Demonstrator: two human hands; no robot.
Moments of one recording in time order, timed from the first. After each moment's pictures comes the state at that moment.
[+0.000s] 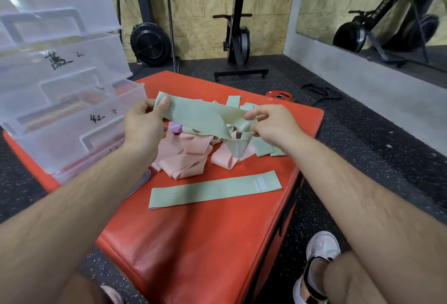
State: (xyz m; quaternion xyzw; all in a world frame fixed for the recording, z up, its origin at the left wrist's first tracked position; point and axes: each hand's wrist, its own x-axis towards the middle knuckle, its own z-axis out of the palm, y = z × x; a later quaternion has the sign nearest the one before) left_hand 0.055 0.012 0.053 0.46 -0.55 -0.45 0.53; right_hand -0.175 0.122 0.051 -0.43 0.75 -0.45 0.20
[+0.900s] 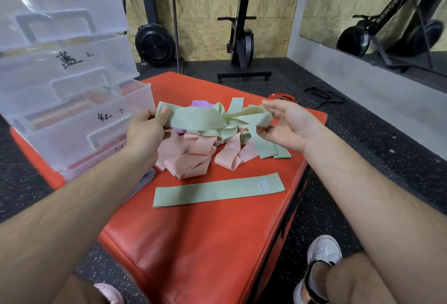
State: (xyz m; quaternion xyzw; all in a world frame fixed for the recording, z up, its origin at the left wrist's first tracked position) left_hand 0.068 0.010 0.045 0.47 -0.52 -0.51 0.51; right_hand -0.188 0.127 0.067 -0.17 0.46 -0.65 0.58
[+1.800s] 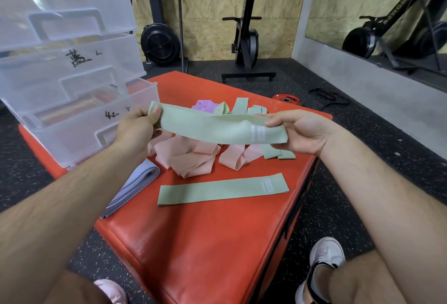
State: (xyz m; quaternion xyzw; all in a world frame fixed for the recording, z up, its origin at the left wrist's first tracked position) left_hand 0.092 -0.014 0.039 0.47 -0.49 -0.52 0.51; right_hand -0.204 0.139 0.071 -0.33 0.48 -0.47 0.66
